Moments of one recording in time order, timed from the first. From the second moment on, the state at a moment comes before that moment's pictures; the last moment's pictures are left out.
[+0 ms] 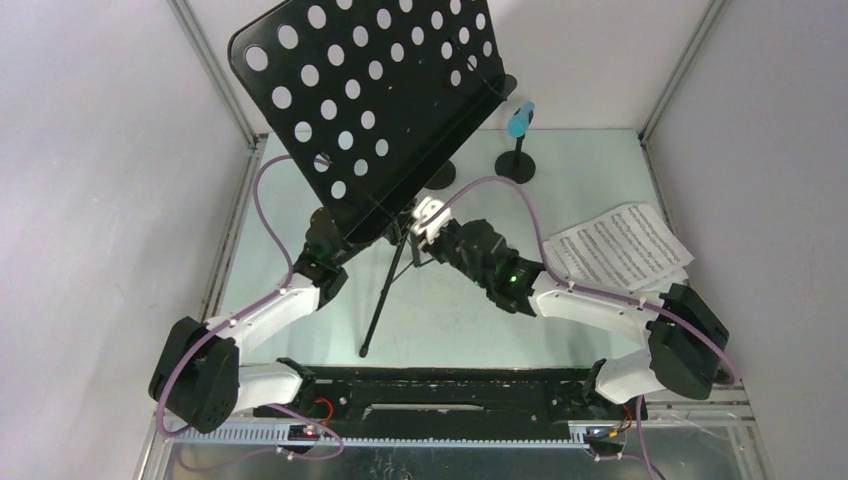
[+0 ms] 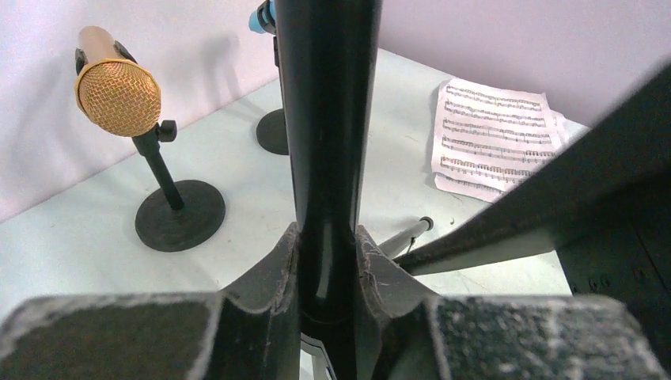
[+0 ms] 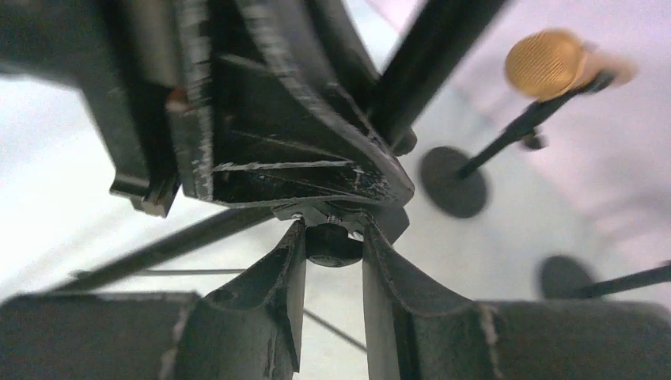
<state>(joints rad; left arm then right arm) -0.50 1.22 0.65 0.62 0.39 -0.04 0.95 1.42 0.93 0.33 0.14 -0.15</state>
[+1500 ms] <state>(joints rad) -0.54 1.16 0.58 0.66 0.31 -0.09 0.81 1.17 0.67 0.47 0.12 1.04</state>
